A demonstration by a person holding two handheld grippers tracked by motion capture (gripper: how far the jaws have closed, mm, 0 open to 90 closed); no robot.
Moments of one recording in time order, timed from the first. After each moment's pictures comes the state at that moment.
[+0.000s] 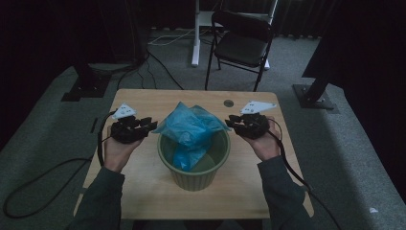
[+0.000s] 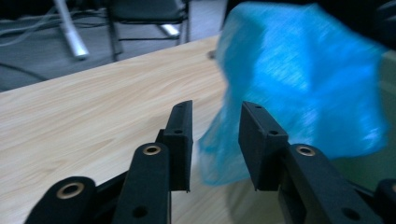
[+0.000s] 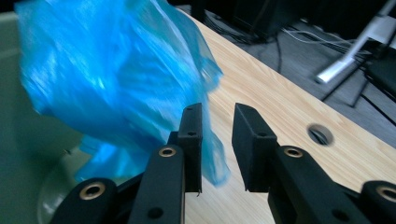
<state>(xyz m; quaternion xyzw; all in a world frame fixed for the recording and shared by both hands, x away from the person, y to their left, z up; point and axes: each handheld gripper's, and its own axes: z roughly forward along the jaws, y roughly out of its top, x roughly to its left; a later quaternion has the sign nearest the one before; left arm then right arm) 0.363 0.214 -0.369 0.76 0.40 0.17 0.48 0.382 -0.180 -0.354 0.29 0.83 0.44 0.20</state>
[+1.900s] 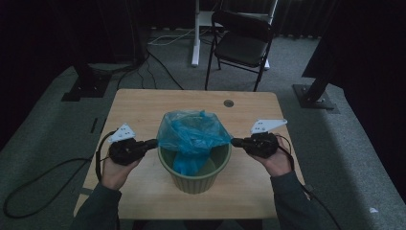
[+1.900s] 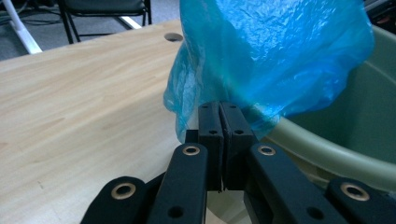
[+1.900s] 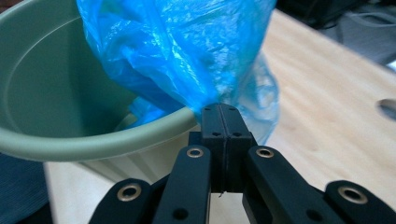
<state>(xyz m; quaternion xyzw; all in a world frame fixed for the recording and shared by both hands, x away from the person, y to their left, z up) 0.313 0.216 -0.397 0.79 0.35 0.14 0.49 0.341 -0.209 -0.379 0.25 0.85 0.45 0.11</state>
